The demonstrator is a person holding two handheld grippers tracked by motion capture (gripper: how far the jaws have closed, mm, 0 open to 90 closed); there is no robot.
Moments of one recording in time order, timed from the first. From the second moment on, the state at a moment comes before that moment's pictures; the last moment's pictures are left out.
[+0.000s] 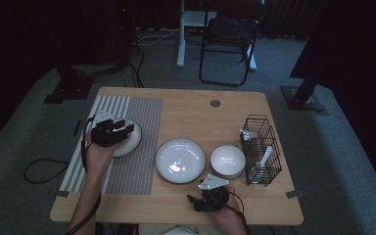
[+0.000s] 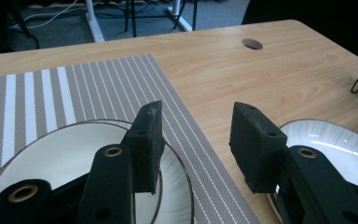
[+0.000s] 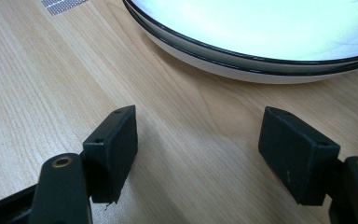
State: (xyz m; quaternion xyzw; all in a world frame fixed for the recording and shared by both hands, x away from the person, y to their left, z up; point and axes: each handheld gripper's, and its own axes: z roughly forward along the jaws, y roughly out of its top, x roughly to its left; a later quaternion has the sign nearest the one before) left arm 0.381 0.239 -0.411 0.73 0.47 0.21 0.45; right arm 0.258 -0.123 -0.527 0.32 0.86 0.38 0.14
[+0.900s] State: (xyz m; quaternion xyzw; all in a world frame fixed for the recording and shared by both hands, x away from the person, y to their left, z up) left arm 0.342 0.215 -0.440 0.74 0.45 0.22 0.44; right arm 0.258 -0.121 -0.526 0.32 0.86 0.38 0.15
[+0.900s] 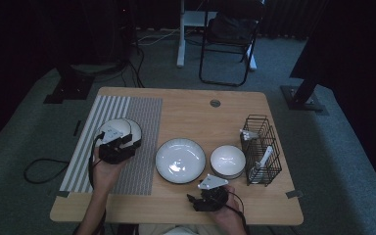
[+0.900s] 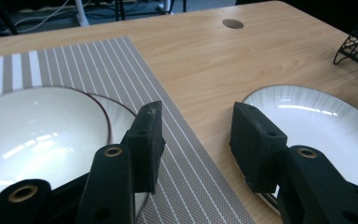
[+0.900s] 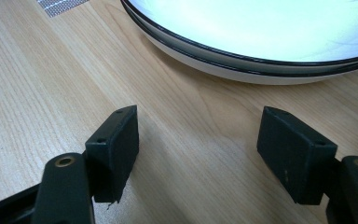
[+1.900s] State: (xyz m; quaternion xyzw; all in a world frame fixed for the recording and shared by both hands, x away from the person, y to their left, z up) left arm 0.320 0.196 -0.498 0.76 0.46 0.19 0.42; right arm 0.256 -0.122 -0.525 0.33 0.86 0.37 0.14
